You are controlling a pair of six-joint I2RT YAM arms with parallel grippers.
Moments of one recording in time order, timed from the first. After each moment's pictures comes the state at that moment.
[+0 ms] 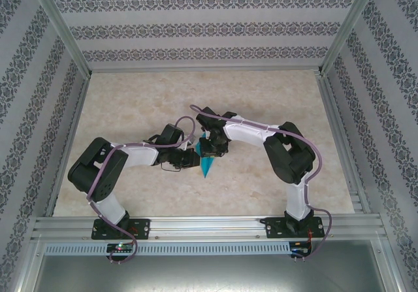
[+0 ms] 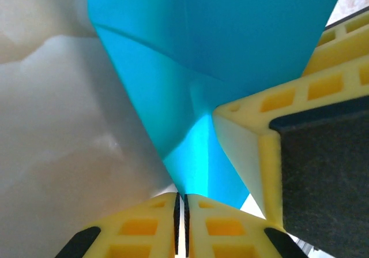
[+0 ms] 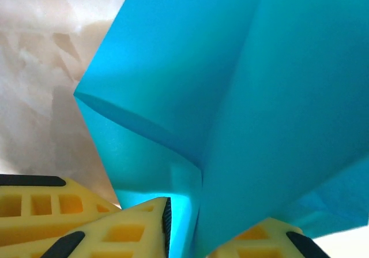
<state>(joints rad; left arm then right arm) -0.51 1.69 0.73 -0.02 0.61 -0.61 0.73 1.99 1.39 -0.77 -0.23 0.61</state>
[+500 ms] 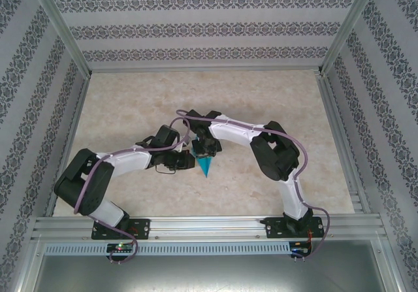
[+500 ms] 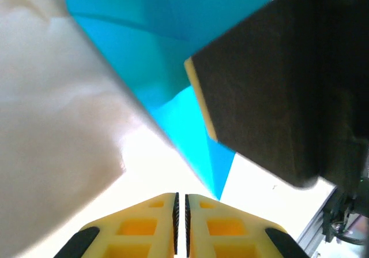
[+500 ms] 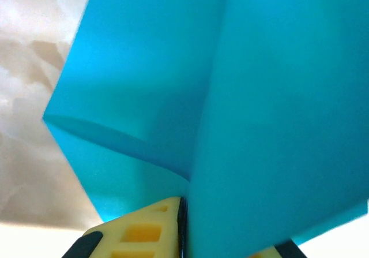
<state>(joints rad) -0.51 1.52 0.68 -0.18 0.52 -0.58 0.81 2.13 1.59 -0.95 -0.05 0.59</state>
